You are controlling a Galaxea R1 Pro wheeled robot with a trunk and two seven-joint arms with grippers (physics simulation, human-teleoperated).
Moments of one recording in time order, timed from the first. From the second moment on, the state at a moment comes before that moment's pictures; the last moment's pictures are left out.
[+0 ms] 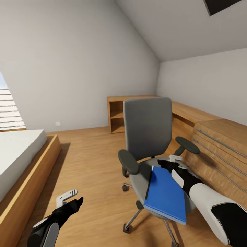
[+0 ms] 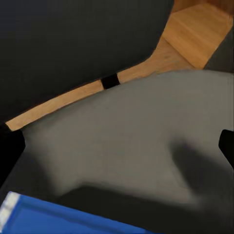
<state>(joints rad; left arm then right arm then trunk) -0.06 -0.08 0.13 -1.59 0.36 0.65 0.21 -0.96 -0.11 0.27 -0.27 -0.48 0.04 -0.01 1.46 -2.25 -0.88</state>
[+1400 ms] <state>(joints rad) -0.06 -0.08 0.13 -1.59 0.36 0.65 0.21 -0.96 -0.07 0.41 -0.26 -0.47 0.07 -0.02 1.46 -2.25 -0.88</state>
